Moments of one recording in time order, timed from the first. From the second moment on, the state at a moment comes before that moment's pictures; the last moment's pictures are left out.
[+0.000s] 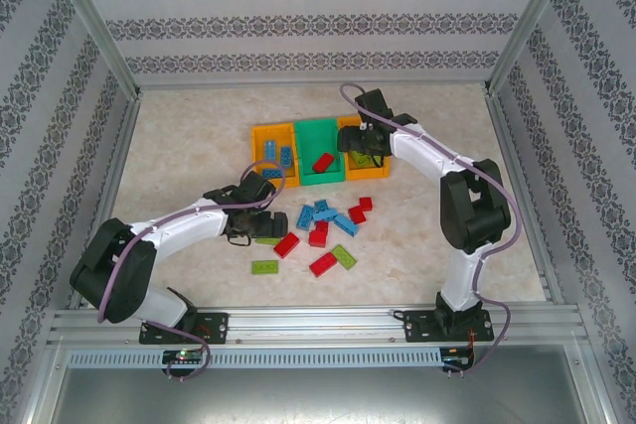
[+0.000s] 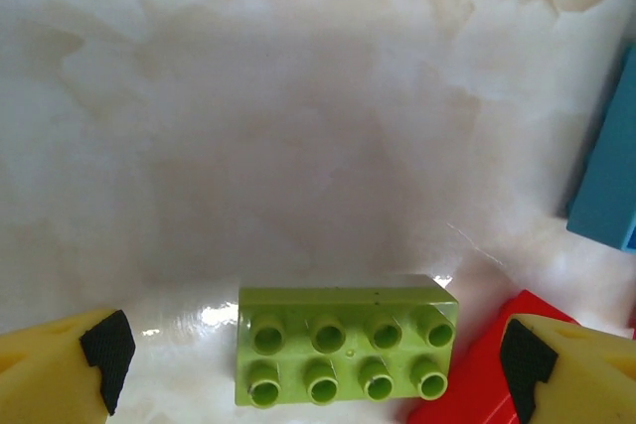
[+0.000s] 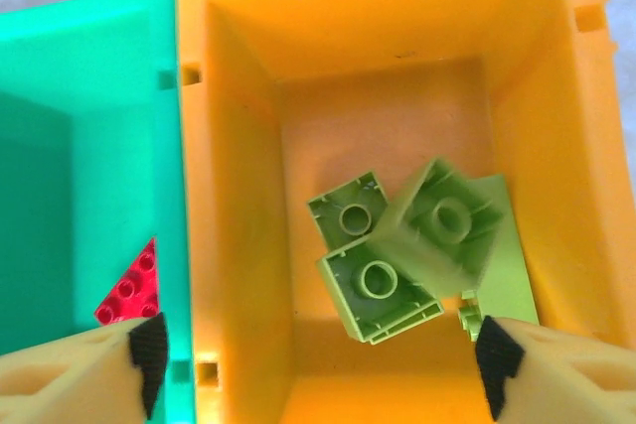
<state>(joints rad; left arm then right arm) -0.56 1.45 0.77 -0.56 0.01 -0.59 0.38 1.89 1.47 -0.56 0.01 0.42</state>
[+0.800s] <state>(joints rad) -0.79 1.37 0.76 -0.57 -0.04 -0.50 0.37 1.69 1.26 -0.48 -0.02 0.41</state>
